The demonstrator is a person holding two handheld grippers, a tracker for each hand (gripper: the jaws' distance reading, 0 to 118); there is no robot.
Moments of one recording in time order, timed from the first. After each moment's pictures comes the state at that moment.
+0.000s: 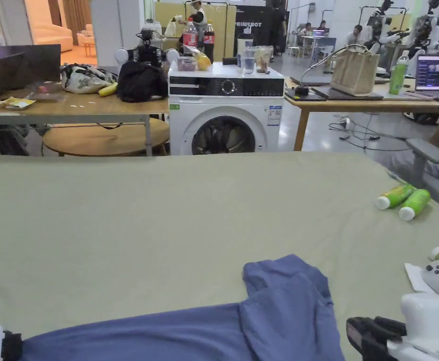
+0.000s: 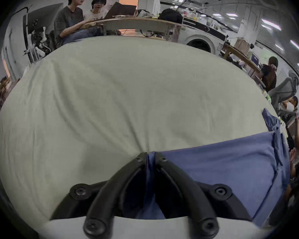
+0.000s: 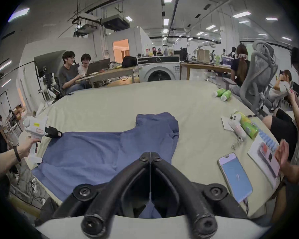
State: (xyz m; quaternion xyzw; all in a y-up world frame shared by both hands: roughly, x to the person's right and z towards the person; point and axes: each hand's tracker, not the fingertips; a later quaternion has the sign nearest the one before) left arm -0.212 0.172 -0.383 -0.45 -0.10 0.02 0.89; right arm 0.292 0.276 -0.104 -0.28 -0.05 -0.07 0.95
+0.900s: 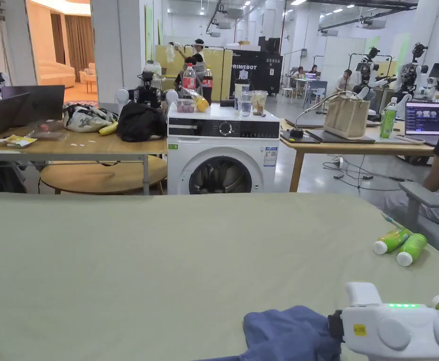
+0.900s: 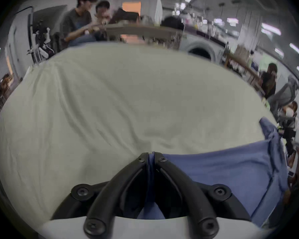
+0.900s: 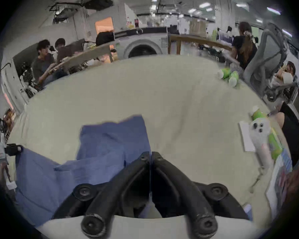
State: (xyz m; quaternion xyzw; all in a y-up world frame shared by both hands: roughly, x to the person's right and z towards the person) left arm -0.221 0.212 -0.350 -0.36 -0.10 0.06 0.93; right arm 0.371 0.233 -0.263 -0.34 -0.11 -0.08 0.93
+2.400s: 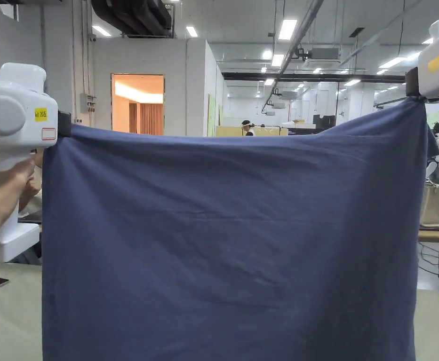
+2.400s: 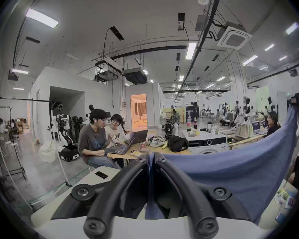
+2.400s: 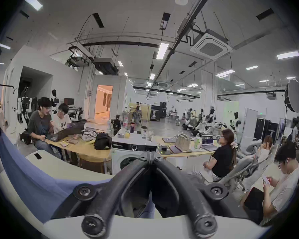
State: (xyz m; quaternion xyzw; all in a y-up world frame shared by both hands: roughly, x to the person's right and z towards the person) left arm -0.223 0.642 -0.438 0.00 -0.05 -0.02 1.00; right arm 0.306 0.724 -0.356 -0.04 -0.19 0.05 0.98
